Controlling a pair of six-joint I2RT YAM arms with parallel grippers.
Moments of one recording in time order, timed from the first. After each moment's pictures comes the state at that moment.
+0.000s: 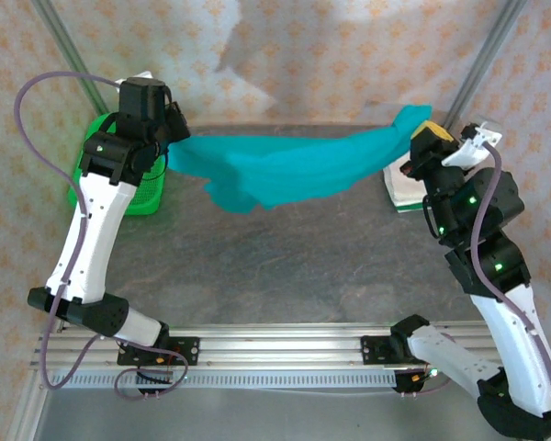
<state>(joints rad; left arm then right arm) -0.24 1.48 1.95 -1.03 -0.29 -0.51 0.44 0.85 1.36 -0.40 0.34 0.34</state>
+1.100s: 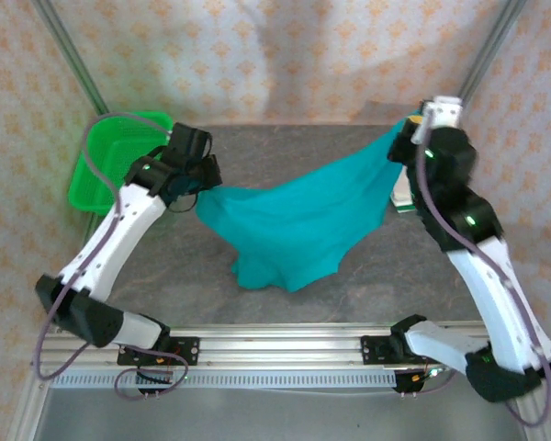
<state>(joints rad) -0.36 1.49 1.52 -0.93 -0.14 -0.63 0.39 1.20 1.50 -0.54 0.52 0.07</state>
